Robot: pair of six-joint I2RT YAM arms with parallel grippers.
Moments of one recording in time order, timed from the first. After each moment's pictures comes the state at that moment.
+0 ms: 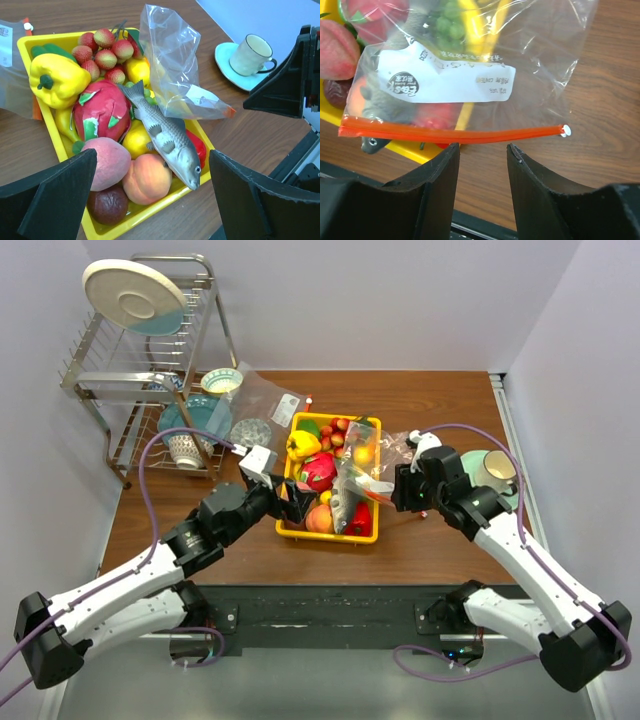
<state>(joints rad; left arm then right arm) -0.86 0.84 0.63 0.03 -0.19 -0.36 0.50 0.98 0.88 -0.65 0.07 0.29</state>
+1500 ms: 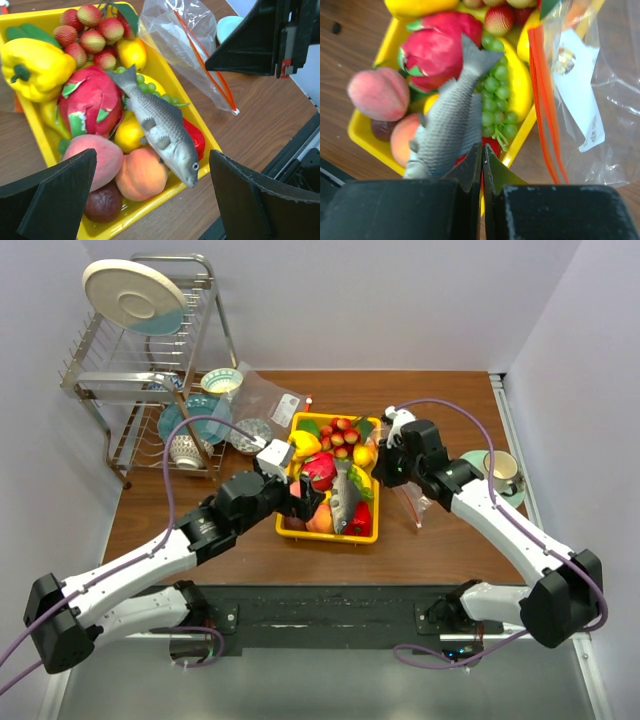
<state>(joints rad) -0.86 0.97 0.72 -0.06 -0.15 -0.37 0.50 1.24 1.00 -0.45 -0.07 0.26</state>
